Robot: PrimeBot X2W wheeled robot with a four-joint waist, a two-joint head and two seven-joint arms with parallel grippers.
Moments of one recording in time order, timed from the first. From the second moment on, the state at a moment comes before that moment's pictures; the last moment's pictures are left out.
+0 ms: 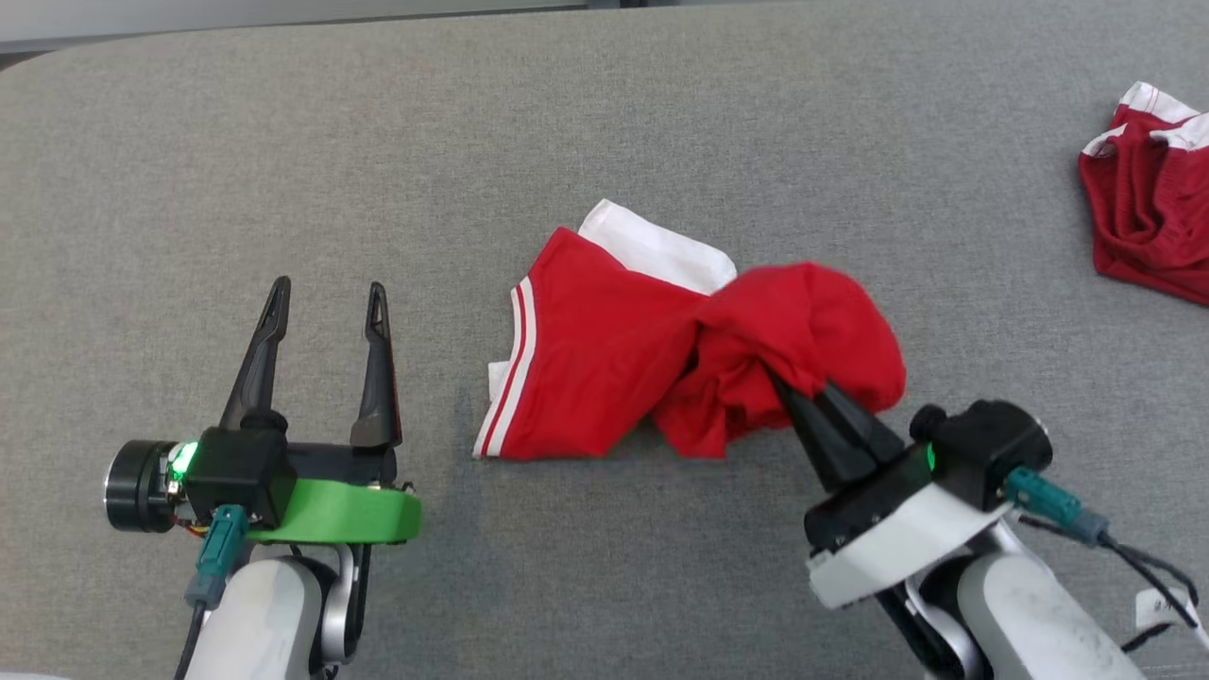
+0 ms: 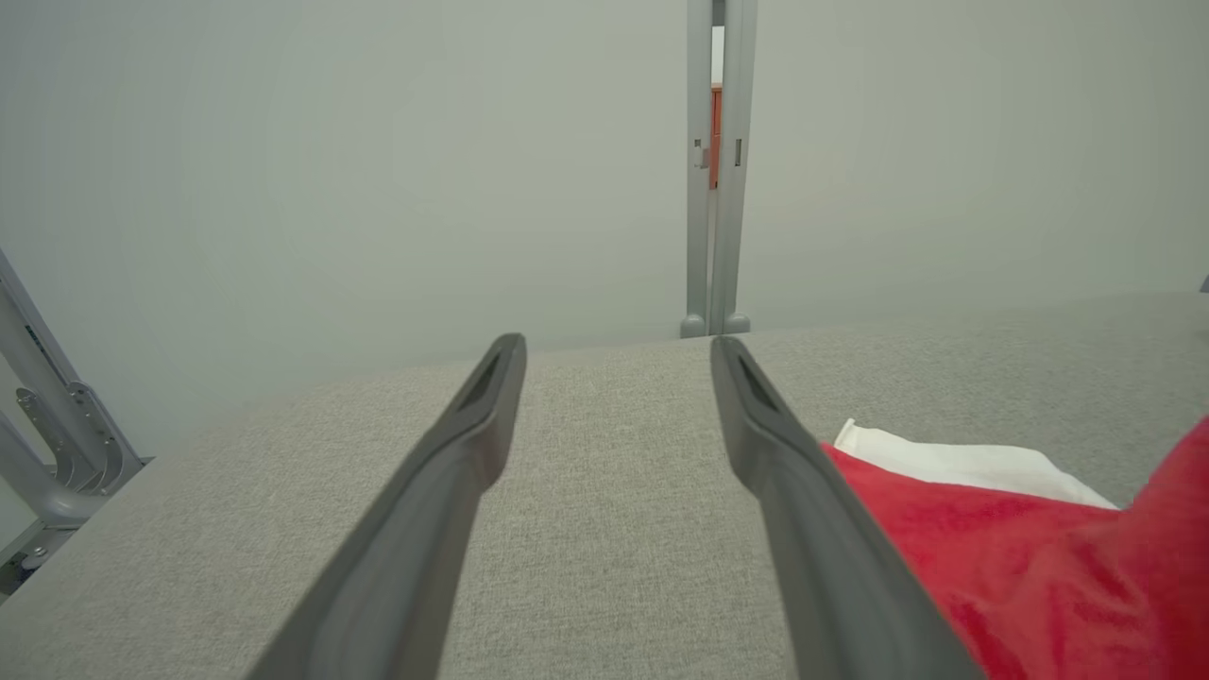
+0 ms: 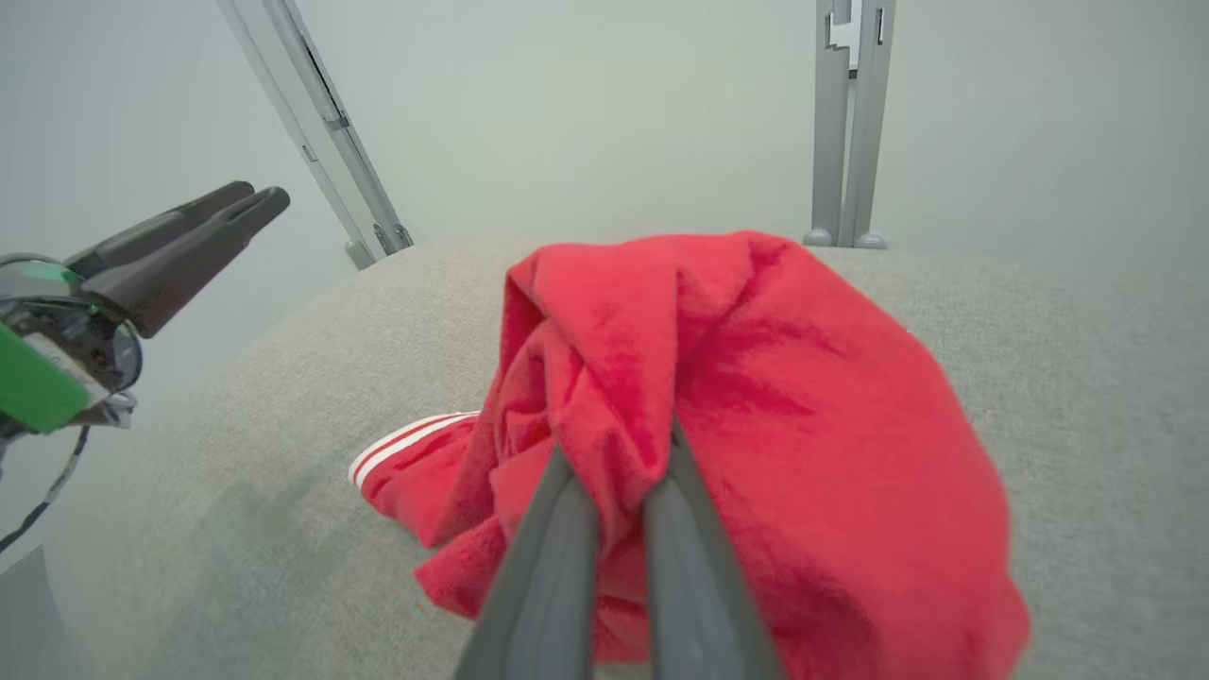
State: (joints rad) left arm -0.23 0.22 -0.30 0.04 -0.25 0.16 -0.26; right arm -0.14 -0.21 0.39 -0.11 0.31 0.13 -0.07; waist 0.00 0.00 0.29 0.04
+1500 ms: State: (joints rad) left arm -0.21 0.16 -0.22 0.07 -0.17 0.11 -0.26; right arm -0.10 -0.18 0.07 -0.09 0.24 0.13 -0.23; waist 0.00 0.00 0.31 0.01
